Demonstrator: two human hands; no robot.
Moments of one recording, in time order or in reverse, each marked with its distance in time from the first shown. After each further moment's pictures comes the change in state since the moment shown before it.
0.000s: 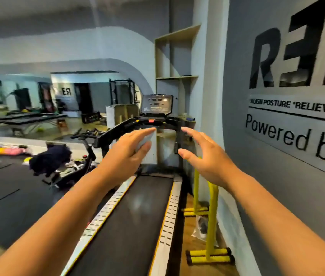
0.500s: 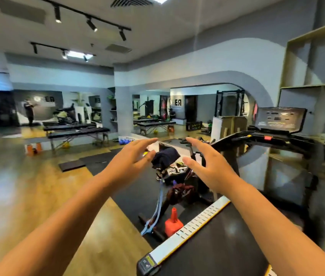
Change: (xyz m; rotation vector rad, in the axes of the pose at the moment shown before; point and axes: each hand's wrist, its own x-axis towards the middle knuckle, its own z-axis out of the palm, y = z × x) left_hand -0.162 -0.095 -0.244 0.470 0.140 -0.477; right_hand 0.098 -0.201 0.224 0.412 -0.299 -0.390
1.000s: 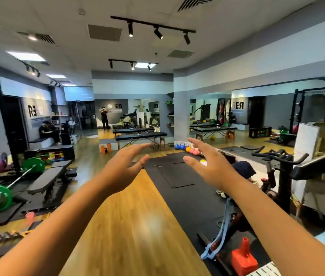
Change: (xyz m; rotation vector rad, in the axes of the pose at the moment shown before) left_hand -0.012 -0.244 -0.145 0.295 0.131 -0.294; right_hand 0.225 -0.066 0.243 0.218 -0.168 -0.189
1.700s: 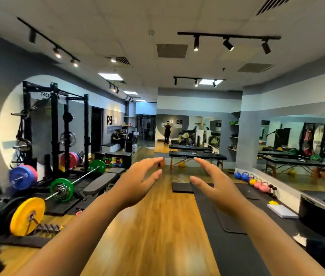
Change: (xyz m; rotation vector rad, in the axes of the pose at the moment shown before) left_hand 0.207 -0.190 0.076 0.135 0.153 -0.269; right_hand 0.321 0.153 0.146 0.185 -0.201 -0.255
